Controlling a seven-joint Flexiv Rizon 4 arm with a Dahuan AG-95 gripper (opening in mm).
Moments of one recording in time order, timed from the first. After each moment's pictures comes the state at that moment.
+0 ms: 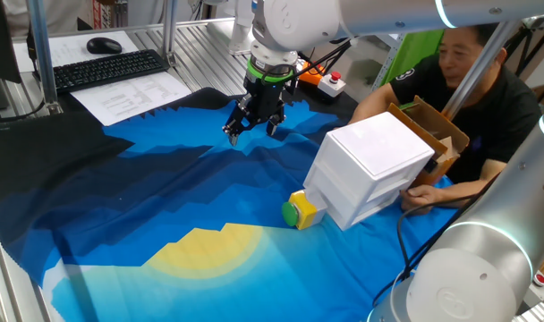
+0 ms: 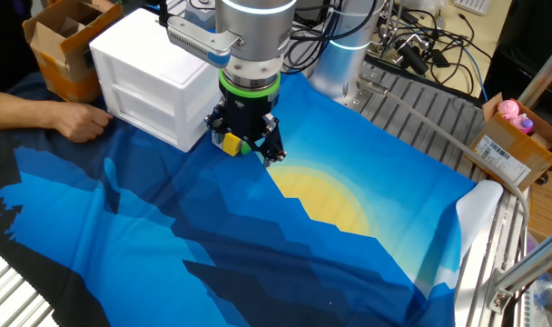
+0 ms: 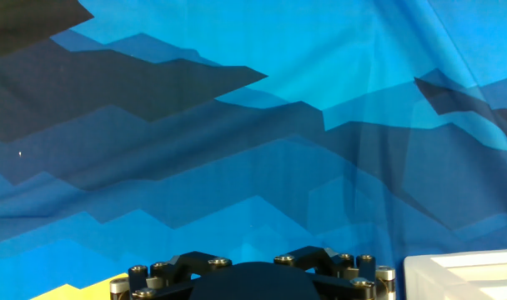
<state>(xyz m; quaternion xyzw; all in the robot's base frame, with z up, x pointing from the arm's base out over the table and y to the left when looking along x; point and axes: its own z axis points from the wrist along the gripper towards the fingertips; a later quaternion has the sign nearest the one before) 0.500 0.000 0.170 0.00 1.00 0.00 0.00</state>
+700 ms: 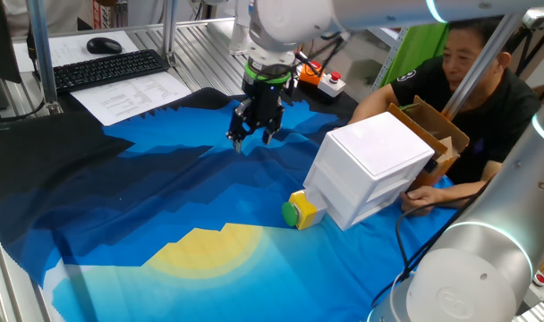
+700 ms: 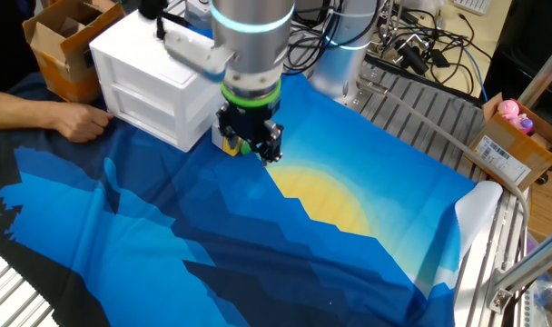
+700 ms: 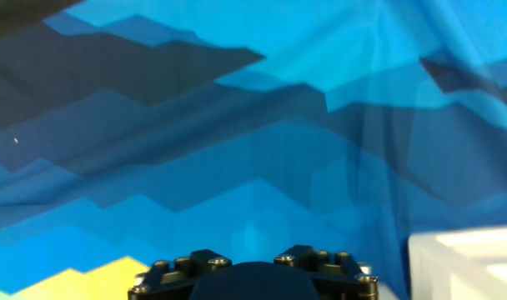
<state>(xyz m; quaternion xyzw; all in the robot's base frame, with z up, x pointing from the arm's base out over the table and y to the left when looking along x) 0.481 0.007 0.160 0.03 1.00 0.00 -0.09</state>
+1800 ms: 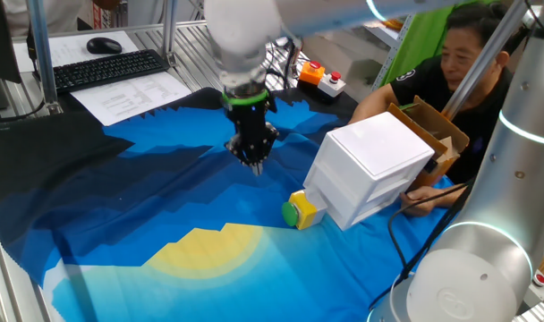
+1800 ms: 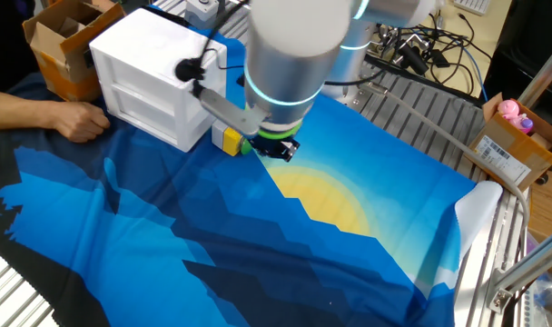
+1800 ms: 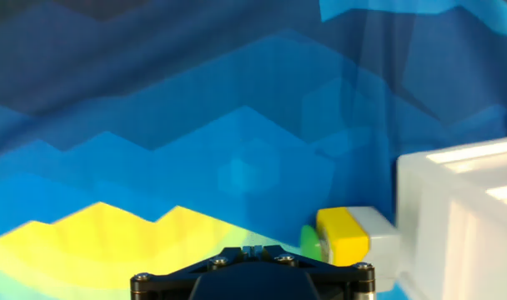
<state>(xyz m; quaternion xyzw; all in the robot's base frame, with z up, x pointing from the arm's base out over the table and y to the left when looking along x) 0.435 0.008 0.124 0.00 0.99 -0.09 -0.14</state>
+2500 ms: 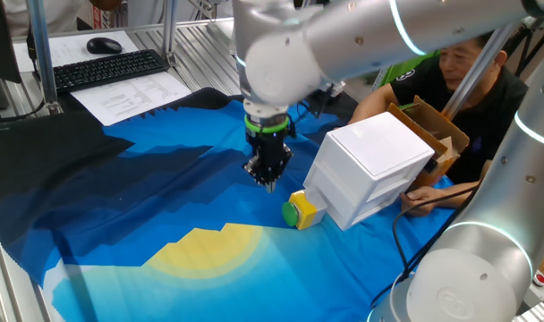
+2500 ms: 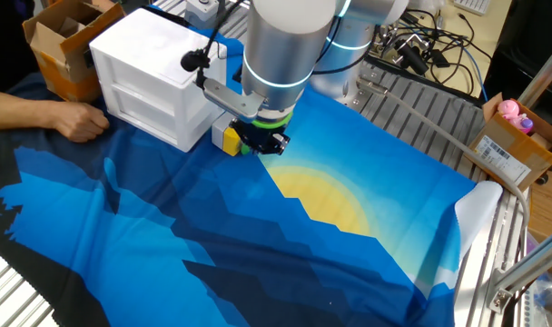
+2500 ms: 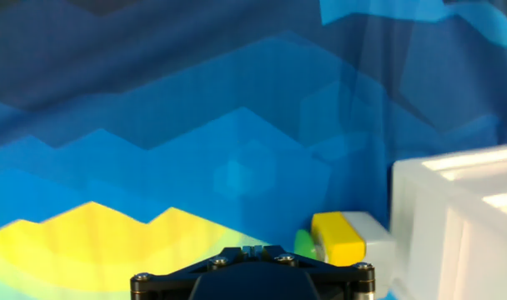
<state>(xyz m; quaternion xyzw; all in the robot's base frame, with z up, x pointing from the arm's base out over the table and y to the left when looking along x) 0.411 -0.021 0.074 -0.03 0.99 -0.08 -0.09</state>
